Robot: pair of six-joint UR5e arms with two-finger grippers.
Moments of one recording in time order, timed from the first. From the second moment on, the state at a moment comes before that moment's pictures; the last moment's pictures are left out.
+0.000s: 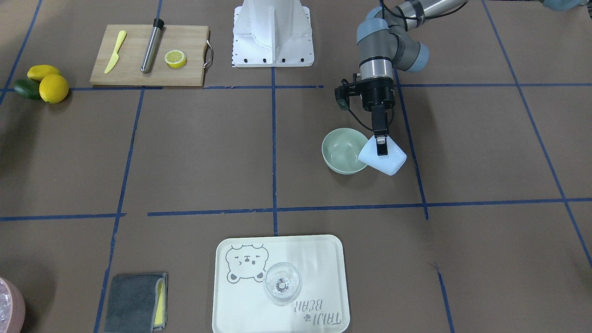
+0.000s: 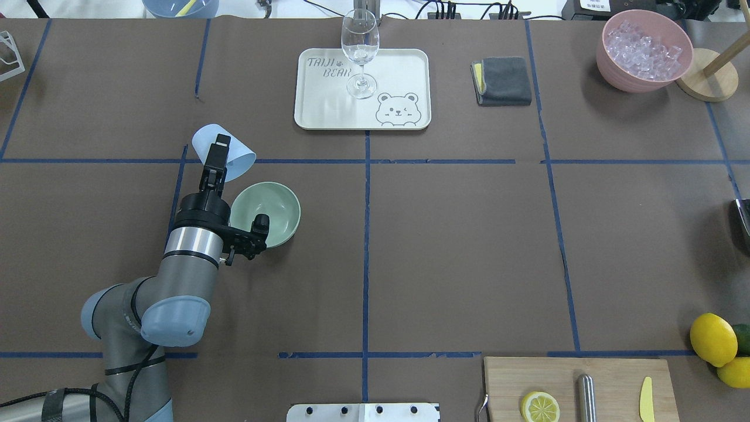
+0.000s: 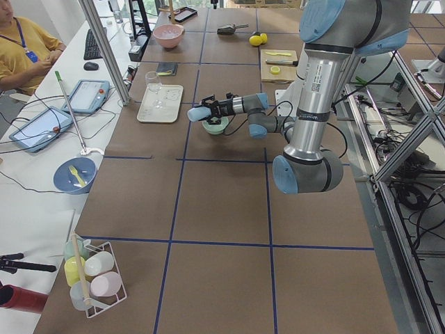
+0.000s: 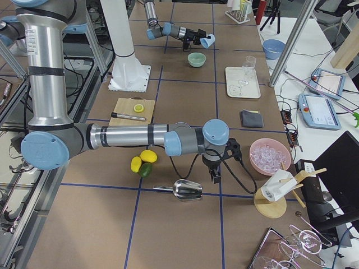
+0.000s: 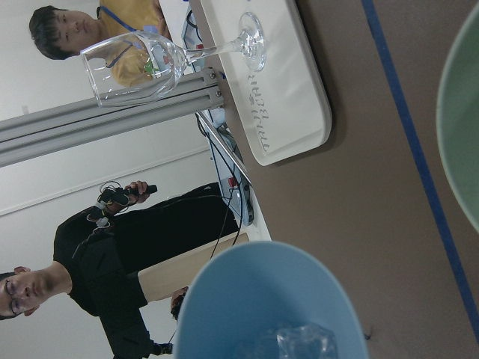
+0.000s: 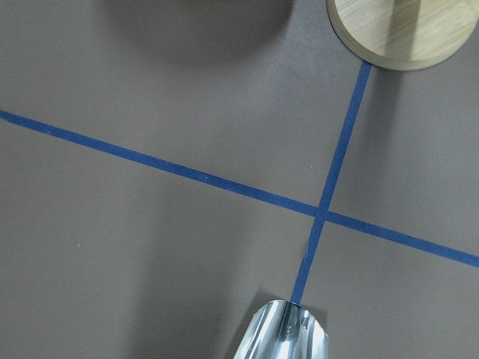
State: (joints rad) left arm -0.30 -1.87 -1.67 -2.37 -0.48 0.87; right arm 1.51 -1.56 1.63 -1.46 2.39 -0.12
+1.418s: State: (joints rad) left arm -0.27 -1.86 -1.67 -2.37 -0.42 1.05; right arm 1.52 -1.57 1.63 -1.46 2.39 -0.12
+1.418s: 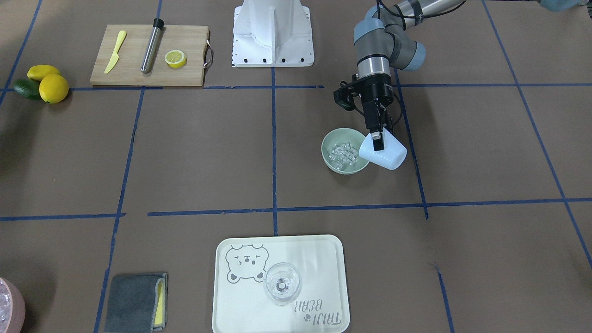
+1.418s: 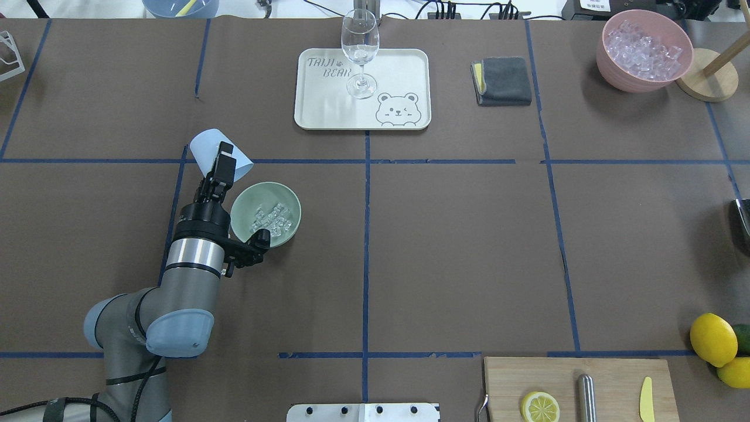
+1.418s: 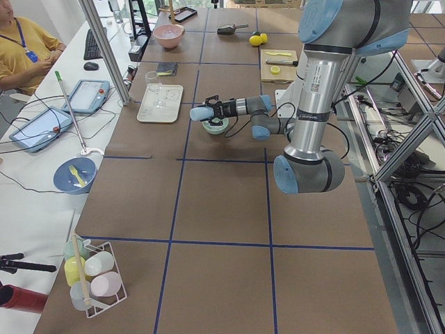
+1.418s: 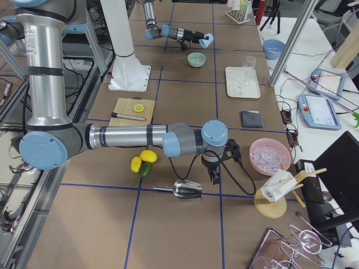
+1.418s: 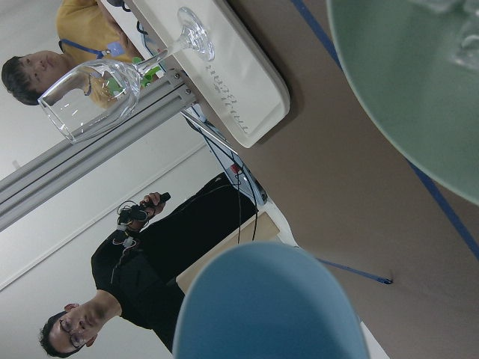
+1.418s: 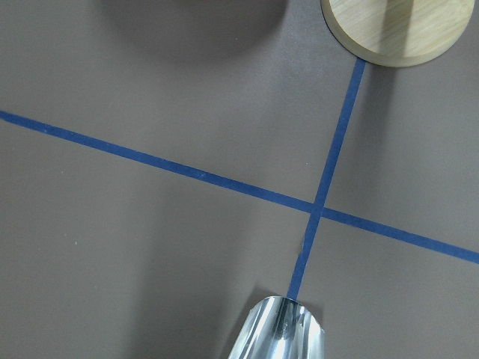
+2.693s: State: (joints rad) left arm -0.27 -1.87 -1.67 -2.41 -0.34 1.26; right arm 1.52 -1.56 1.63 -1.46 2.39 -0.12
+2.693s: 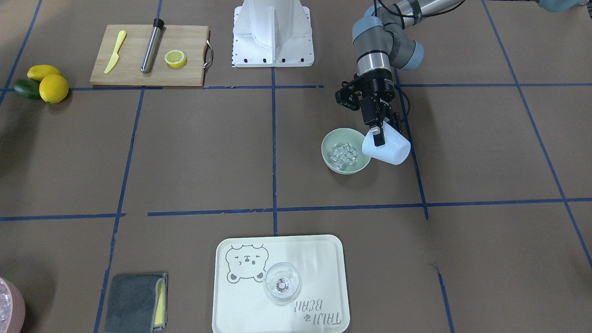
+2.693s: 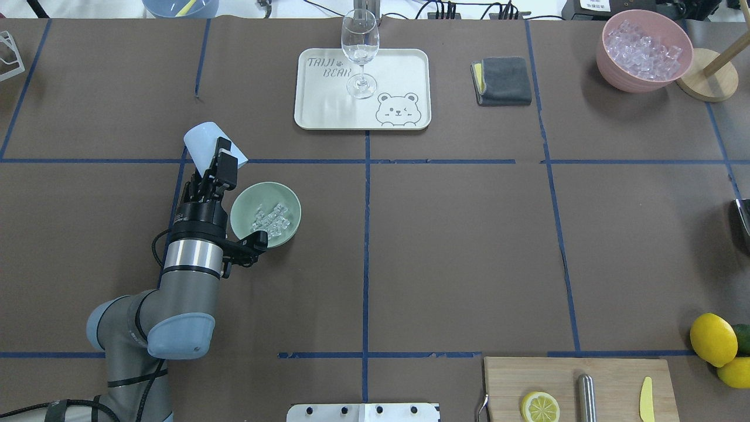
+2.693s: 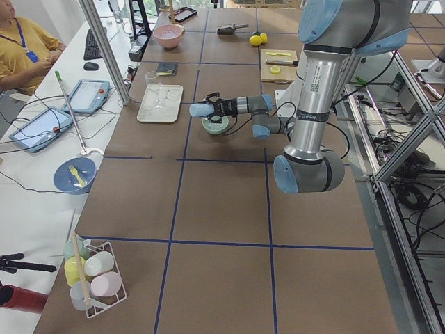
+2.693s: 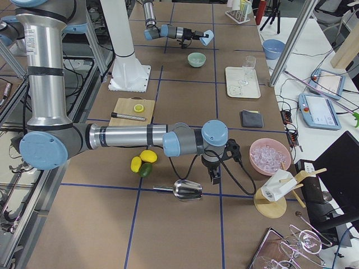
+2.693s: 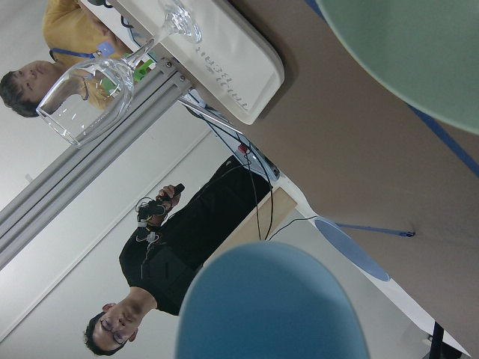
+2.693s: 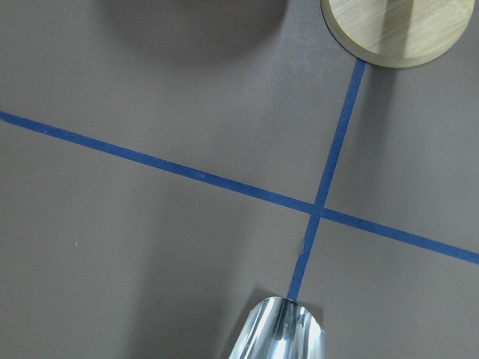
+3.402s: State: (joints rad) left arm -0.26 -1.85 -1.66 -2.70 -0.39 1.03; right arm 1.52 -1.56 1.63 -1.46 2.39 -0.12
